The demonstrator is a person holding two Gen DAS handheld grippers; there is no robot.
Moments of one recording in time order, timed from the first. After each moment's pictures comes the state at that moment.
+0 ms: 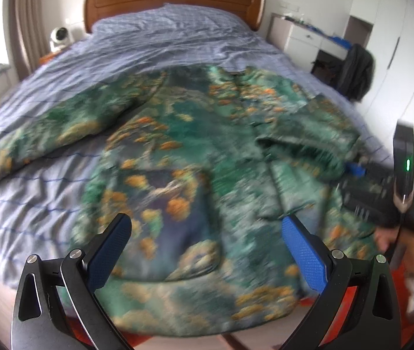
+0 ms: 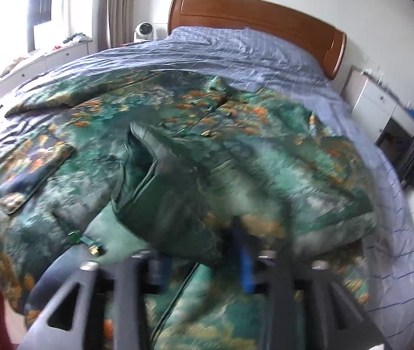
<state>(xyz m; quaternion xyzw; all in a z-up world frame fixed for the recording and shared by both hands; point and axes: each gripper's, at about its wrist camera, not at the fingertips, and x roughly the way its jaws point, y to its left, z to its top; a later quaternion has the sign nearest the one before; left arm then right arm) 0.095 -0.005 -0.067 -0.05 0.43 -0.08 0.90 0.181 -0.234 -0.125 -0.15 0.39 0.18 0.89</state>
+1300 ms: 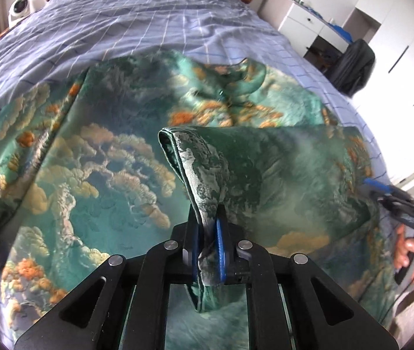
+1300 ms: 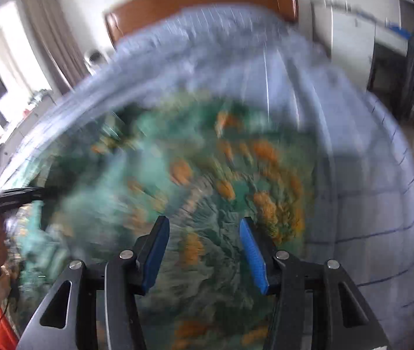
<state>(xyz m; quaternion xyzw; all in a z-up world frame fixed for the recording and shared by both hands) 0.360 -0.056 -0.140 -0.09 0.50 -0.13 0.85 0.406 -0.383 -0.141 0.02 0.48 0.14 0.86</state>
